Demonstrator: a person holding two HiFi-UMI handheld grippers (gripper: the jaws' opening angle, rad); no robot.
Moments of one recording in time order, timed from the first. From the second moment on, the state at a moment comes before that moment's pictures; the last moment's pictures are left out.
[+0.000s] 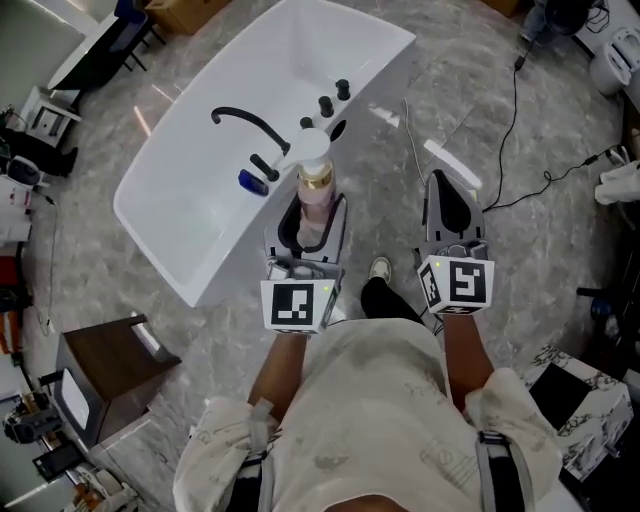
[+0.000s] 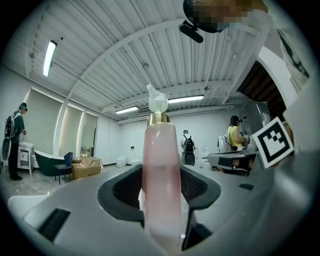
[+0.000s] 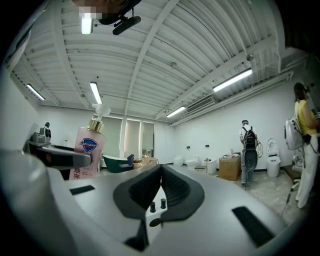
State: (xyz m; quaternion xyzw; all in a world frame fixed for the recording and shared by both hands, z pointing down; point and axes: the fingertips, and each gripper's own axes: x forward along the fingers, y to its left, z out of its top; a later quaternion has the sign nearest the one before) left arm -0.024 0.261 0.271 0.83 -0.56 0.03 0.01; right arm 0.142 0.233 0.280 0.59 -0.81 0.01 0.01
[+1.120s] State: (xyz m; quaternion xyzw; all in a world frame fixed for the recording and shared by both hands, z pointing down) left arm 0.053 0.069 0.324 0.83 -0.55 0.04 0.05; right arm 0.192 0.041 0.316 0.56 -0.83 0.03 0.02
